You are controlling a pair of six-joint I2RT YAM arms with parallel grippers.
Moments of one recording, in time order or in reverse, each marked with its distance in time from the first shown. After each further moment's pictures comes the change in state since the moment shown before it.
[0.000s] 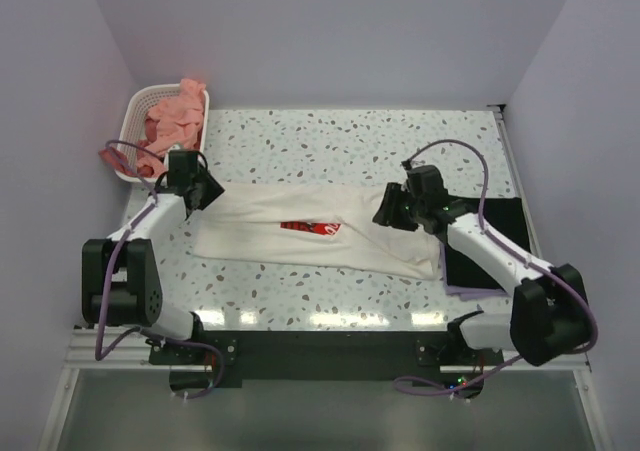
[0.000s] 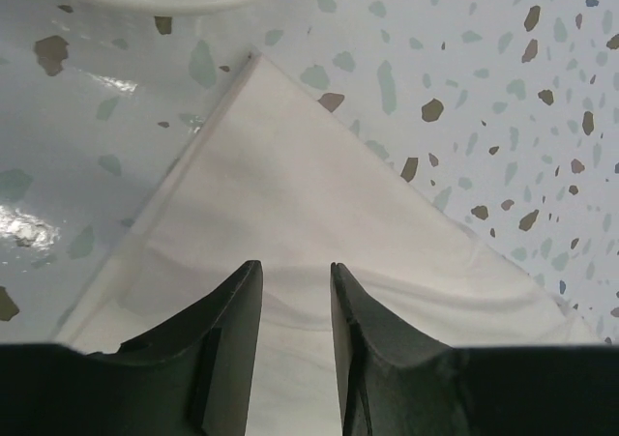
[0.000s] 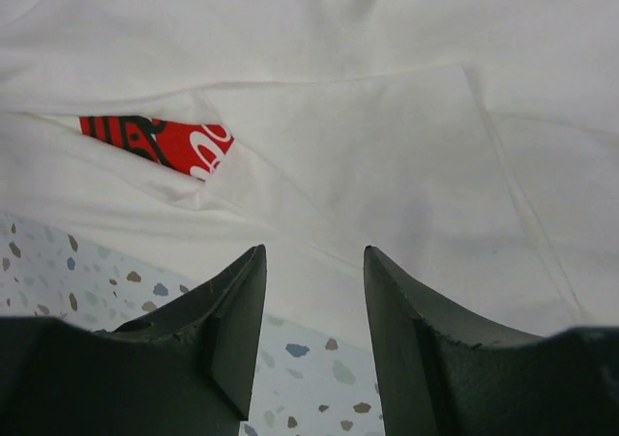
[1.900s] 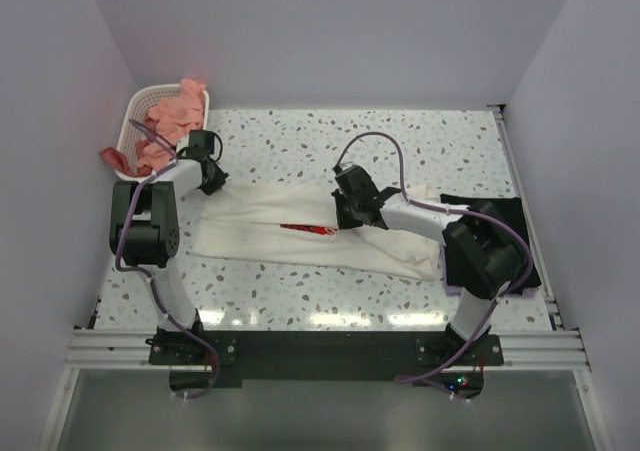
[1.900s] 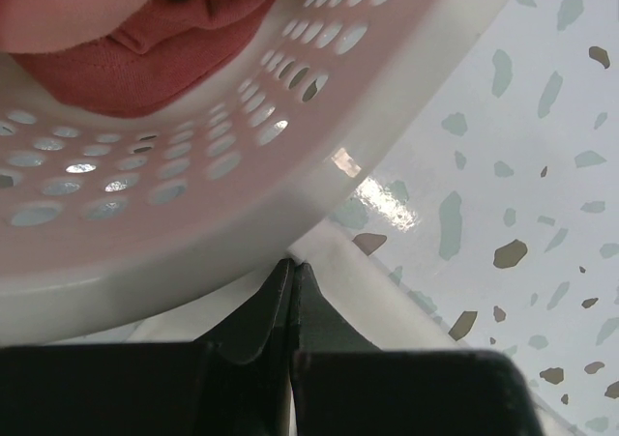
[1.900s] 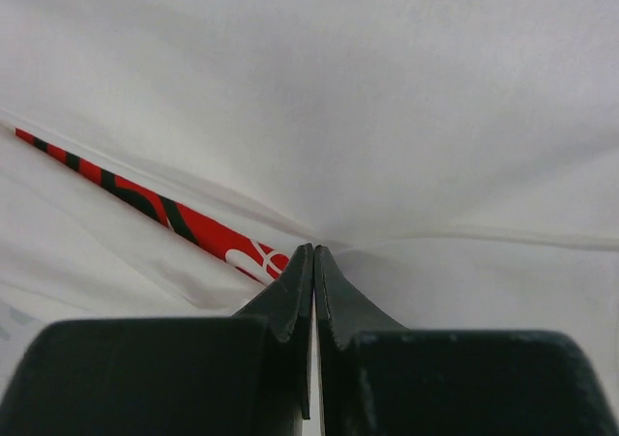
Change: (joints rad) left arm -0.039 0.454 0.356 -0.093 -0.157 -0.040; right arm 0.318 0.533 0.323 0.095 0.203 -0.119
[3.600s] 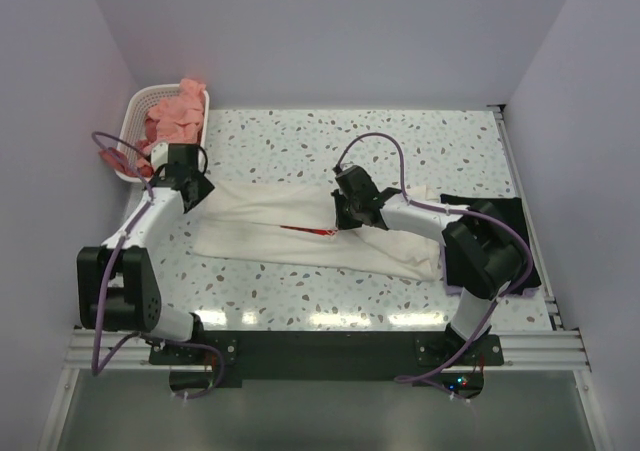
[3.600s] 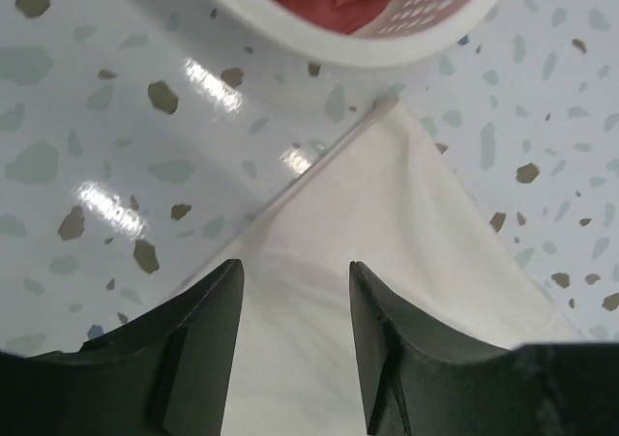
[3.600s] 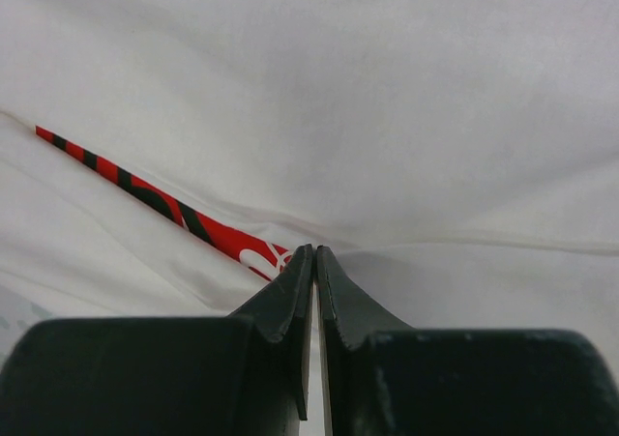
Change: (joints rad) left arm 0.000 -0.444 -0.218 -0.117 -0.124 0.009; right arm 0.000 0.000 -0.016 0.023 -0.032 0.033
